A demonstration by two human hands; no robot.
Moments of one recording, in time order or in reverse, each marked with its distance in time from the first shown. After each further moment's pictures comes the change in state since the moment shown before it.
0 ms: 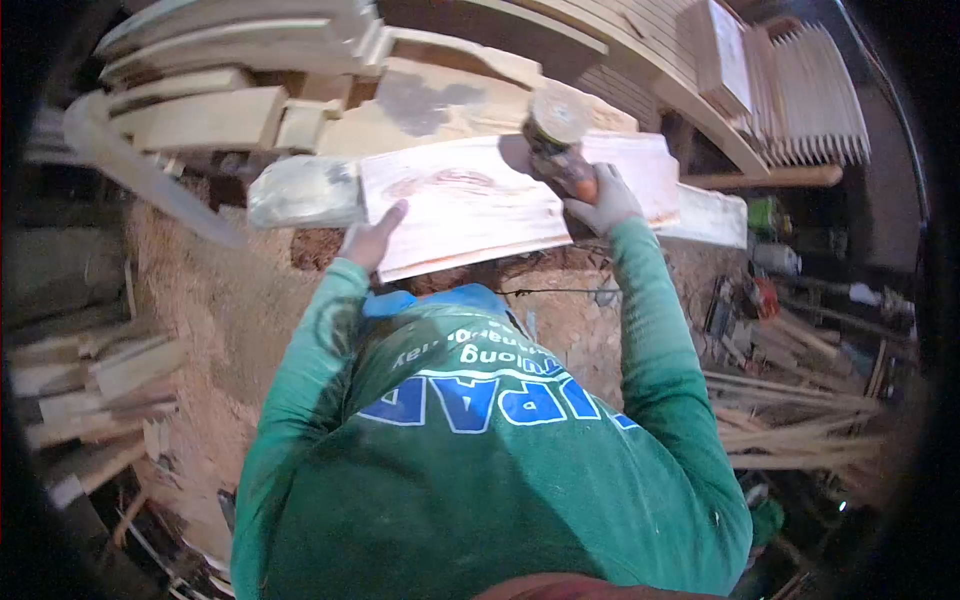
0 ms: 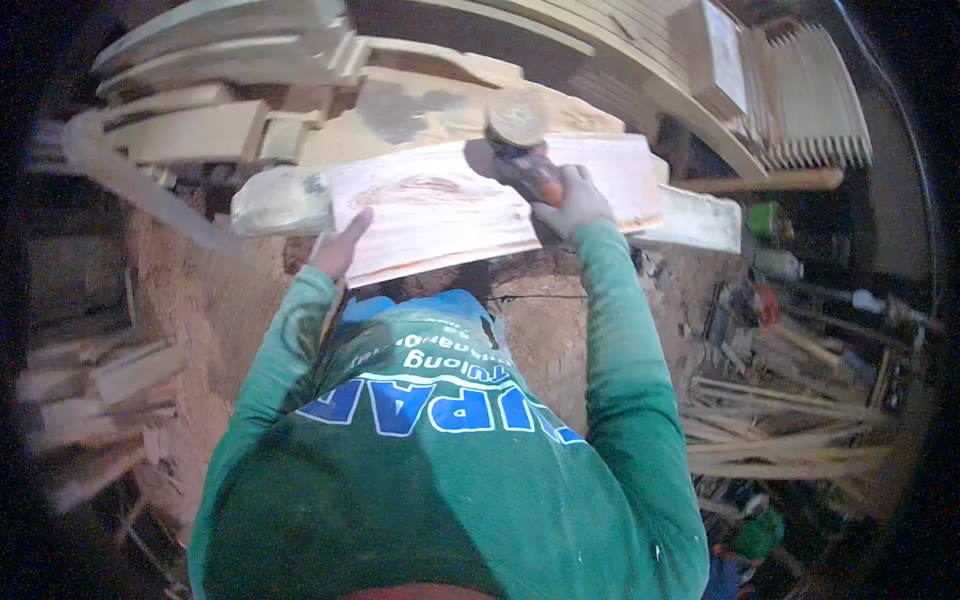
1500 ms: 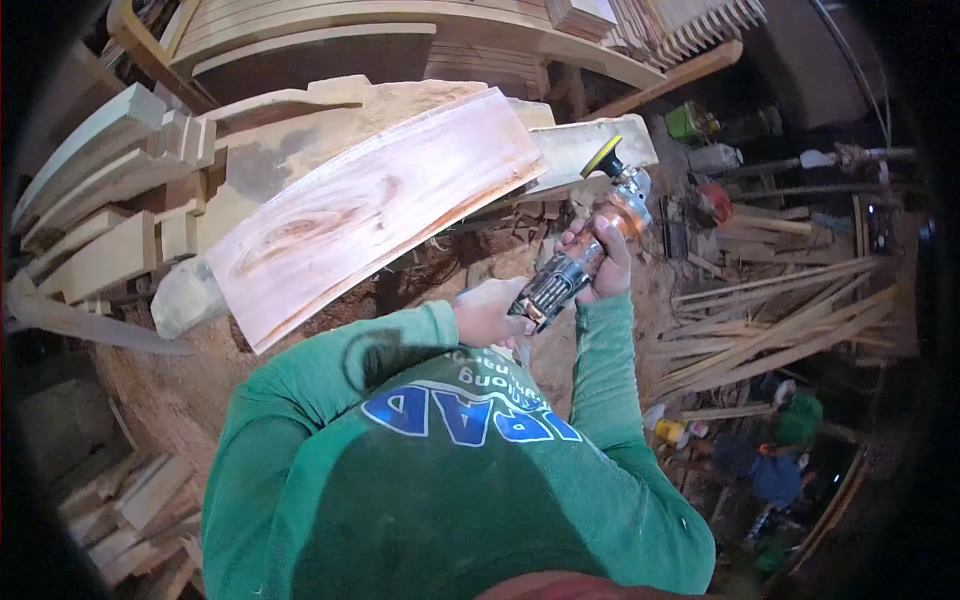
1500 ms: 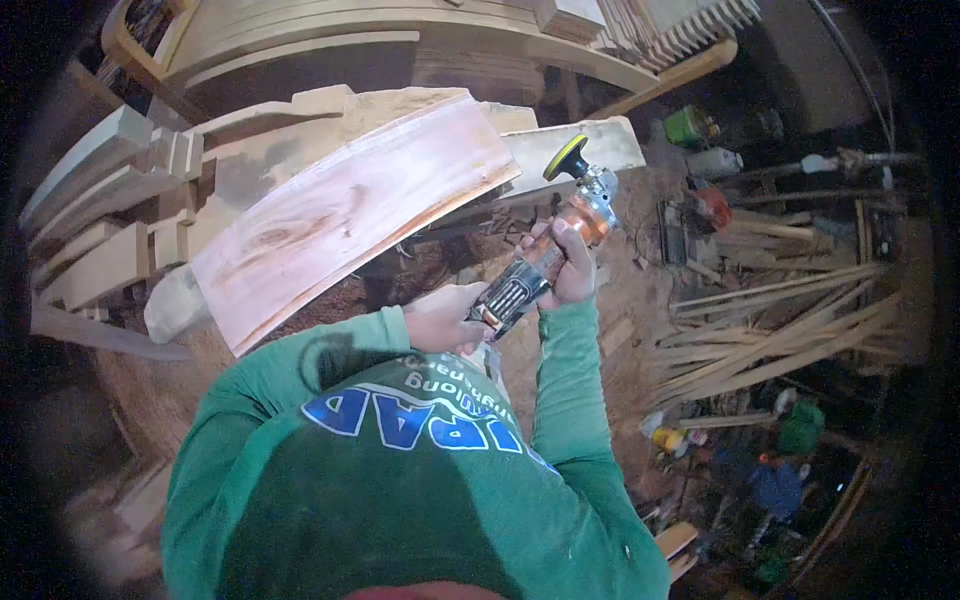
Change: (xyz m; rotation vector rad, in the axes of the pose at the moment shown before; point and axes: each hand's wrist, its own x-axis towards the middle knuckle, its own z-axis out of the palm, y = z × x) left_hand -0.121 0.148 0.318 0.263 -1.321 0.250; right_hand -0.193 0.145 -0.028 2.038 0.569 0.309
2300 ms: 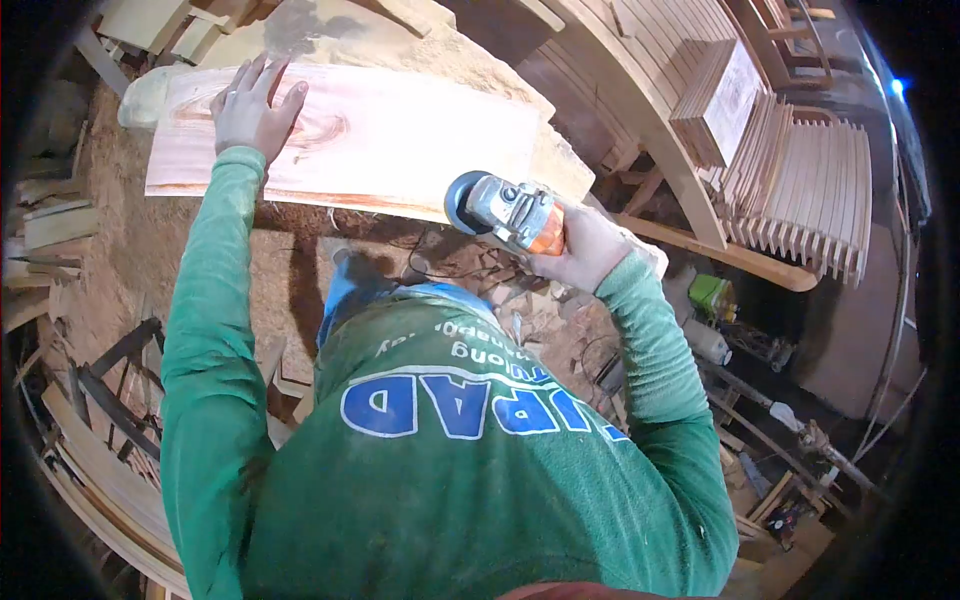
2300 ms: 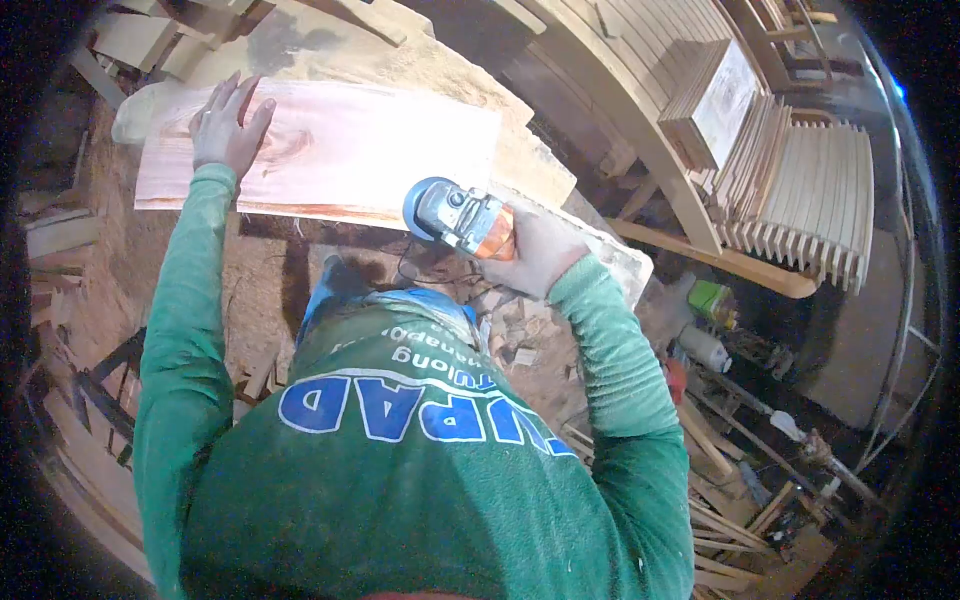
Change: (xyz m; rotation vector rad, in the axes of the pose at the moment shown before) left_hand -0.041 -0.086 -0.147 1.081 1.627 -0.994; right_hand 0.234 -0.120 0.079 -1.900 -1.347 0.062
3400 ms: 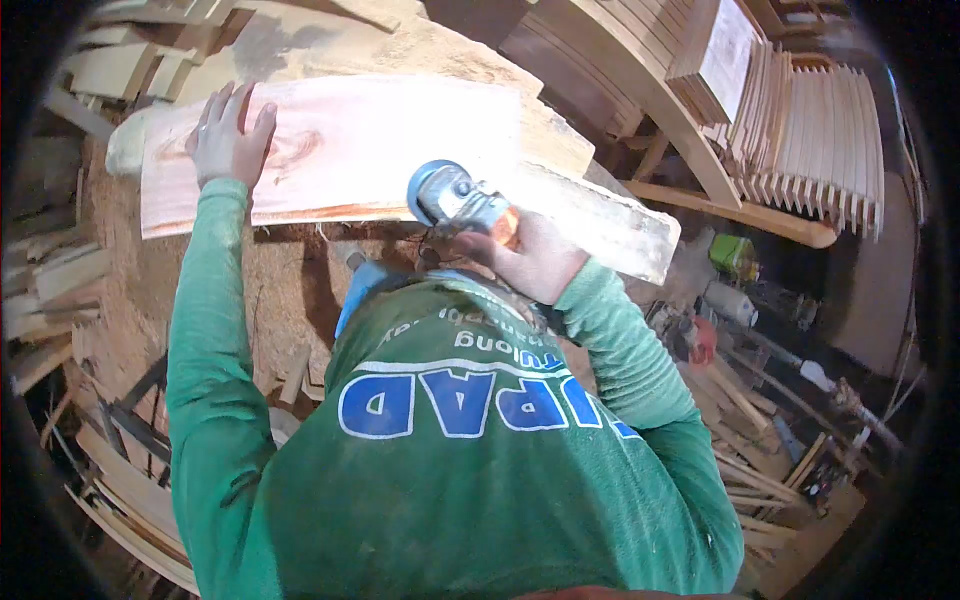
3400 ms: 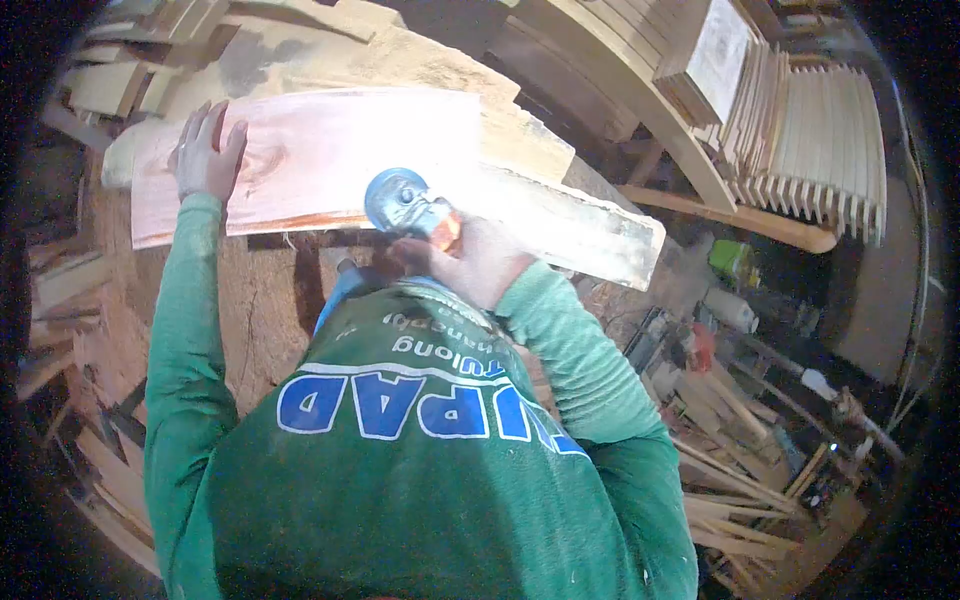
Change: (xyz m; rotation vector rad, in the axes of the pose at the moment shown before) left_hand 0.005 0.005 0.000 -0.008 -0.026 -0.009; right_hand 0.000 -0.040 0.040 0.306 0.199 -0.044
